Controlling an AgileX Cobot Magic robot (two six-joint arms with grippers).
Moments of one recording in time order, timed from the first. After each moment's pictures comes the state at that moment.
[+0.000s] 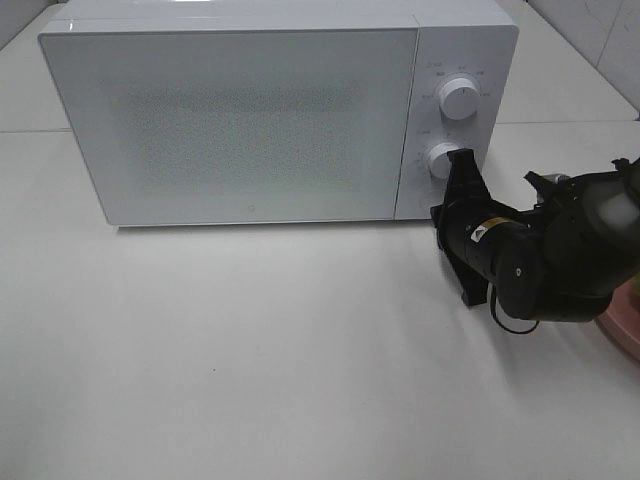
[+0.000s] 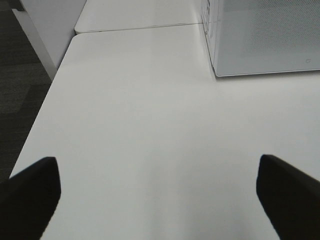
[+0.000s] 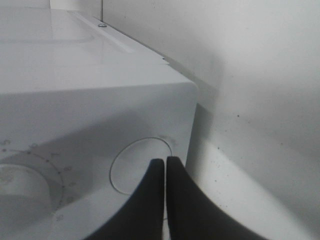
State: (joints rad) left arm 0.03 -0.01 -0.50 0.00 1.04 0.10; right arm 0.42 2.11 -0.71 0.39 -0.93 1.38
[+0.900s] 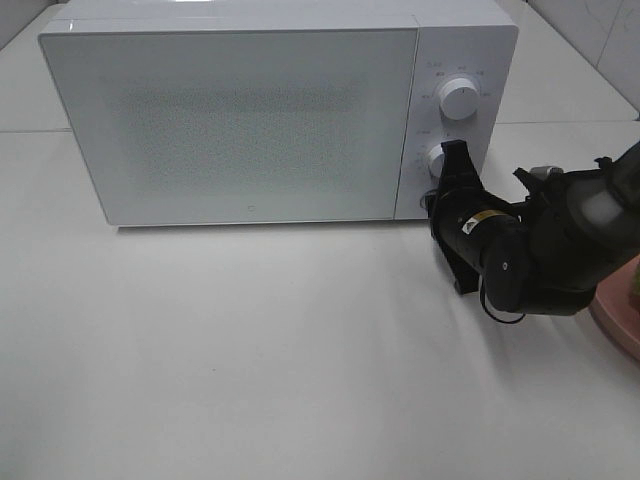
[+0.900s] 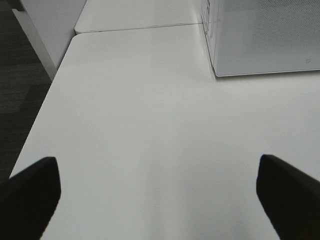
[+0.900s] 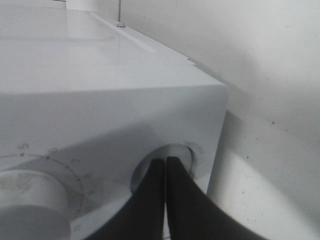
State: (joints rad) left arm 0.03 -0.01 -0.50 0.00 1.04 0.10; right arm 0.42 2.14 -0.76 0.41 -0.97 1.36
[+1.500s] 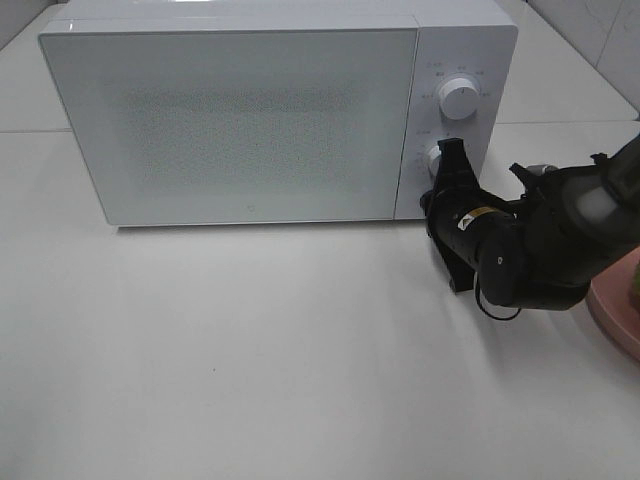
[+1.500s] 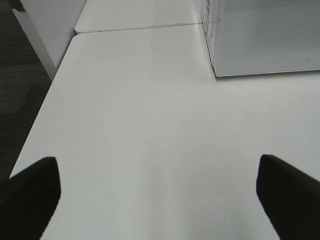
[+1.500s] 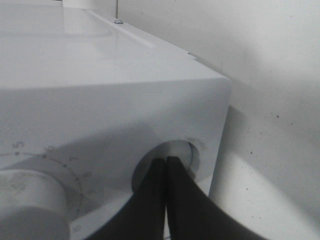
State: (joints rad) left arm 0.03 -0.01 -0.50 0.00 1.04 0.10; right arm 0.43 2.14 -0.79 0.41 -0.94 1.36
